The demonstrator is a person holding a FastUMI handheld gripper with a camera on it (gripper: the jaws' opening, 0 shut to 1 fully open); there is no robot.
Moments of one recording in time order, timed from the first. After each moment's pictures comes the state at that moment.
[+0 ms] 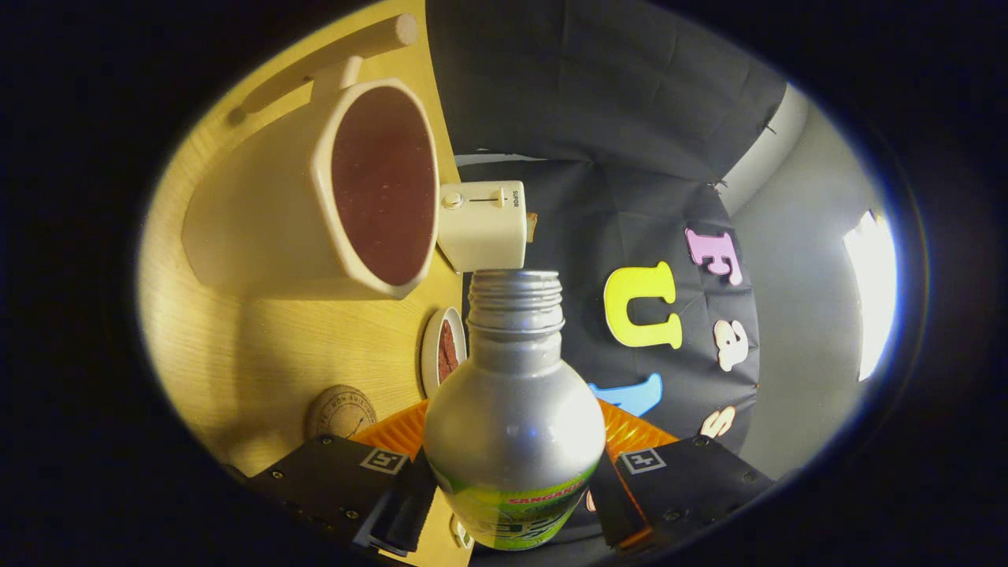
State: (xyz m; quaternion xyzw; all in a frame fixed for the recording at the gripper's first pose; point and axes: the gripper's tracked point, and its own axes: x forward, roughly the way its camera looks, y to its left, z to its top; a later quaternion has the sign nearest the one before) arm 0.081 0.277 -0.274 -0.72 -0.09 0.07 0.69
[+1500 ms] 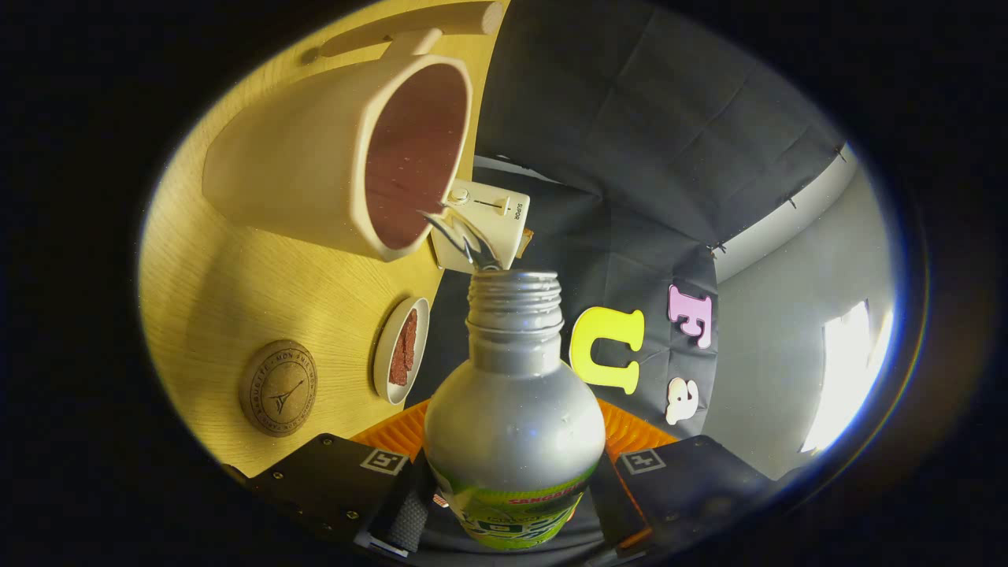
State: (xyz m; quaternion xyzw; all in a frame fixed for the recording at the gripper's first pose) arm 0.083 0.283 -0.242 -0.79 -0.15 0.04 0.59
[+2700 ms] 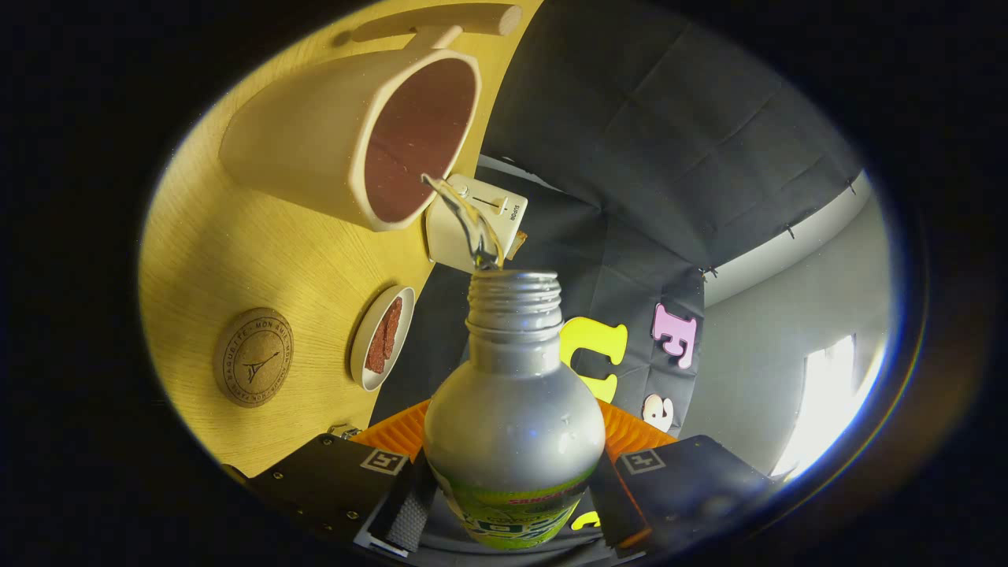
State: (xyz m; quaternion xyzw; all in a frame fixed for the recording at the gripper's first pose) arm 0.077 0.286 -0.224 -0.82 -0.18 0.03 0.54
